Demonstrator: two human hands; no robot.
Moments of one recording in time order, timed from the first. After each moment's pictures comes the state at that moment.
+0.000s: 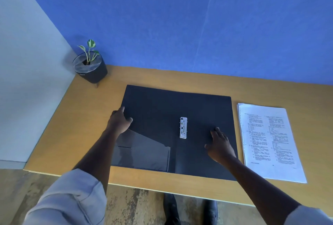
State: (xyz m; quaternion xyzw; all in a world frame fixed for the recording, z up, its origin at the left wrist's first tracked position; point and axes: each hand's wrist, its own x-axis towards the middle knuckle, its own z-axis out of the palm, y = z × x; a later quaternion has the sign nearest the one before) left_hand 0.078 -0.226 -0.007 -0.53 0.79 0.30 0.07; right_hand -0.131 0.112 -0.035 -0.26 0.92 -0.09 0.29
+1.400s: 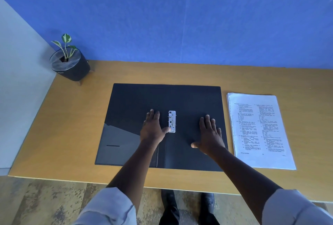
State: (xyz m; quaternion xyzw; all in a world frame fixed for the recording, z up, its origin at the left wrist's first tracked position) left_hand -0.013 -0.079 -0.043 -0.41 0.86 0.29 0.10; right_hand -0.139 0.112 -0.045 -0.32 0.91 -0.02 0.28
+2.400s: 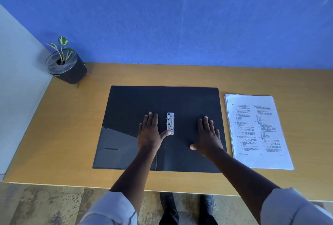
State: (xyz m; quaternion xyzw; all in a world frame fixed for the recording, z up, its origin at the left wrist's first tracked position) left_hand 0.000 -0.072 -0.057 -0.38 0.90 0.20 0.06; right_hand -0.138 0.108 -0.044 -0.31 0.91 0.00 0.27
